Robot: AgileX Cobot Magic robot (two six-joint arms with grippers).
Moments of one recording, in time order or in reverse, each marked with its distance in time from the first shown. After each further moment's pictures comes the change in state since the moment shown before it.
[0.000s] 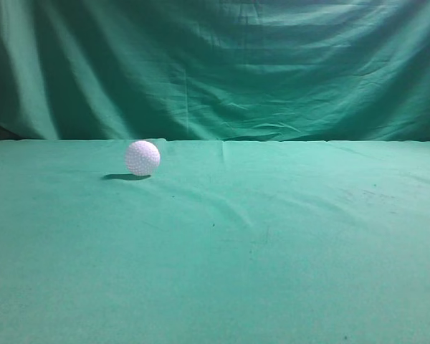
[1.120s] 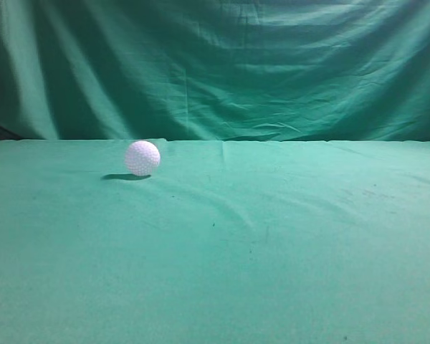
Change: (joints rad) left arm 0.000 0.000 0.190 0.078 -0.073 0.014; right arm 0.000 -0.593 0.807 0.113 -0.598 0.037
